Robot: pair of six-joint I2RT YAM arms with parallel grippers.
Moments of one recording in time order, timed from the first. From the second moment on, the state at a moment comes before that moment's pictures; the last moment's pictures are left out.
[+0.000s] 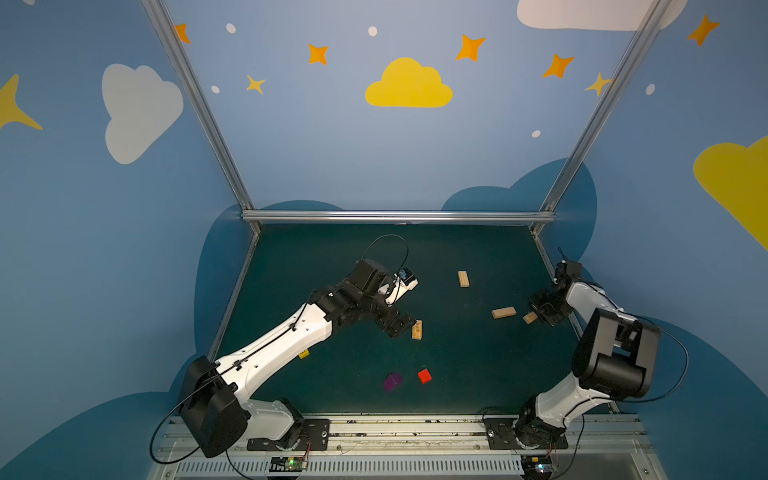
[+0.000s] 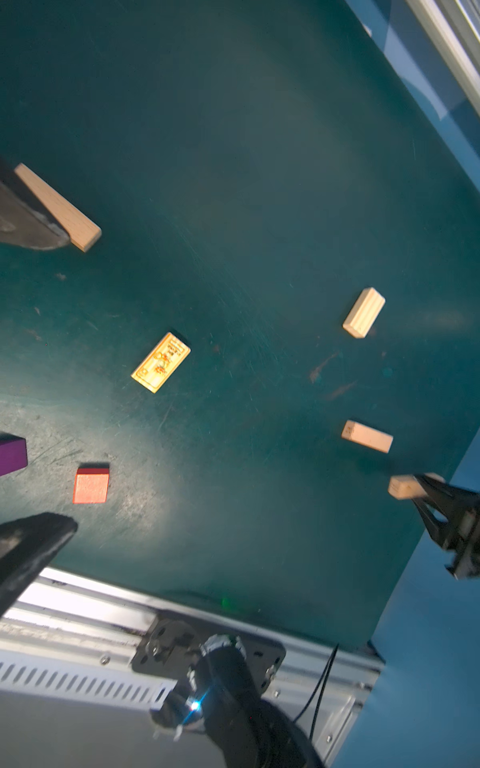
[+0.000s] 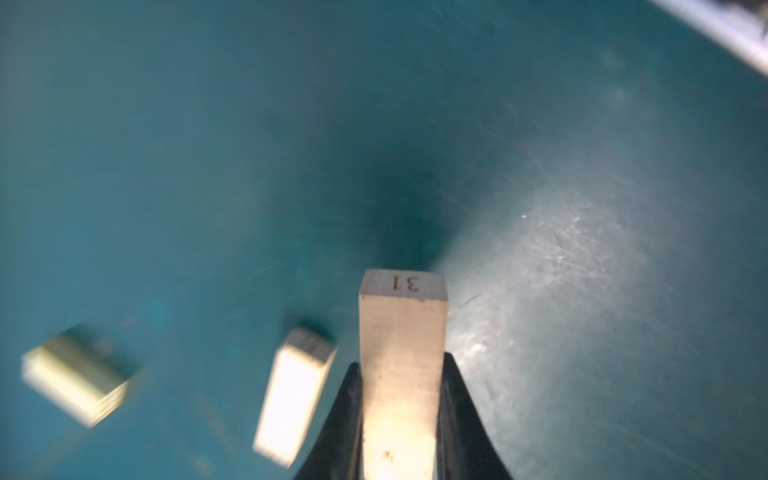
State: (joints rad) left arm -0.72 1.35 1.15 -0.58 0.24 0.10; right arm -0.29 1.61 1.06 -0.68 -0.06 0.65
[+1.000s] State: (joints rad) left arm -0.50 1.23 1.11 -0.74 0.26 -0.39; right arm 0.65 1.39 1.14 -0.42 -0.22 -0.05
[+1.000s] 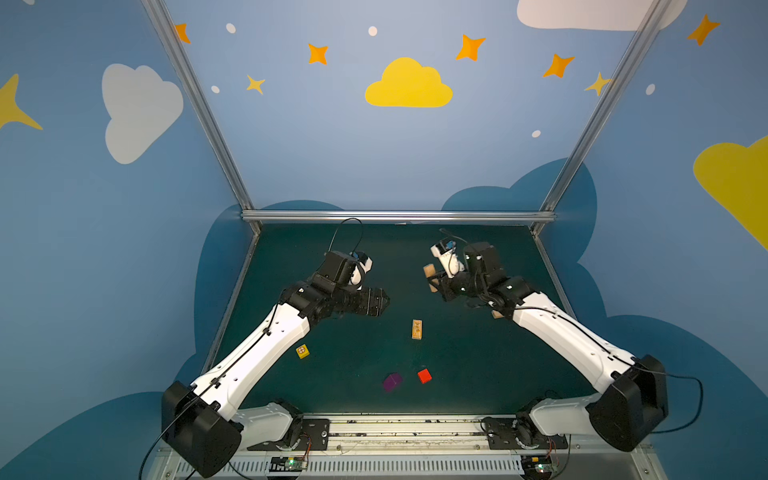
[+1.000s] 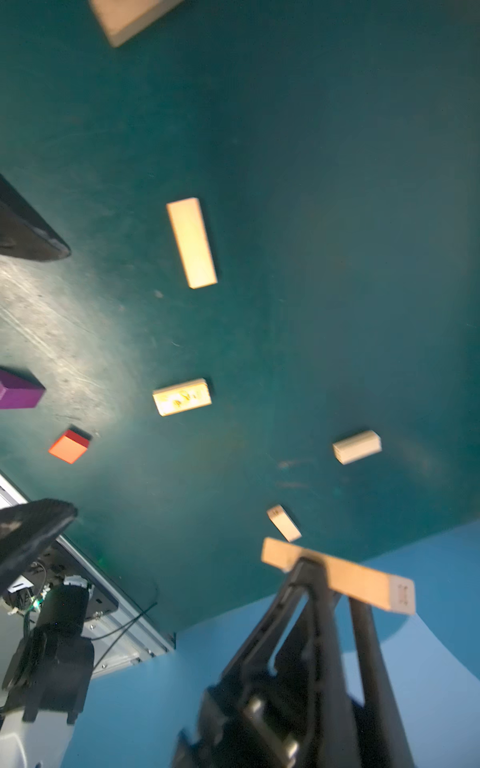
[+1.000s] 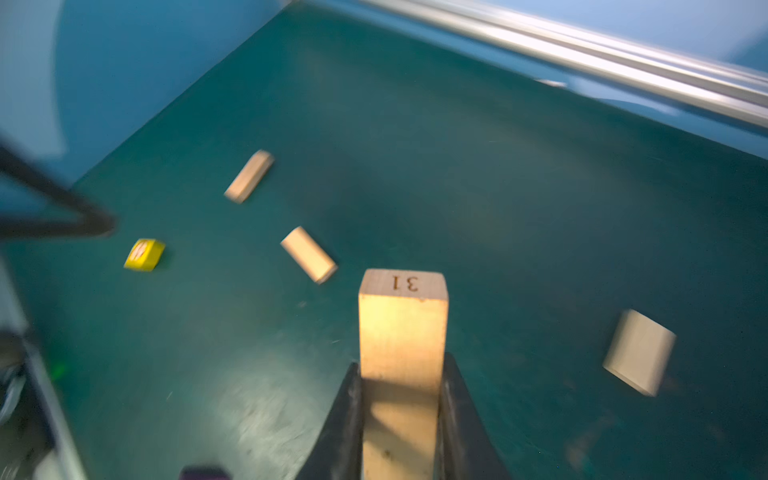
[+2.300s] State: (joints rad) left arm -0.04 1.13 0.81 -0.81 0.35 -0.45; right arm 1.02 2.05 1.52 -0.62 -0.04 -0.47
